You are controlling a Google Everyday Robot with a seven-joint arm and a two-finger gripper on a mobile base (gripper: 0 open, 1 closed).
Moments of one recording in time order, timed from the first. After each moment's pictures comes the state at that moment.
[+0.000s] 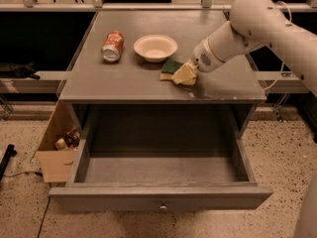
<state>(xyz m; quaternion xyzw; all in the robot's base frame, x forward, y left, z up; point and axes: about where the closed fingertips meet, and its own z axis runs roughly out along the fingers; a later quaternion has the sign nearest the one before) 0.671 -0.077 0.823 -0.44 0.83 0.20 0.28</state>
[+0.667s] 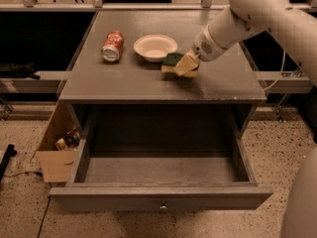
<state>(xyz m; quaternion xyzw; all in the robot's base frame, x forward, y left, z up) 0.677 -0.083 0.852 -0.46 0.83 0.17 0.27</state>
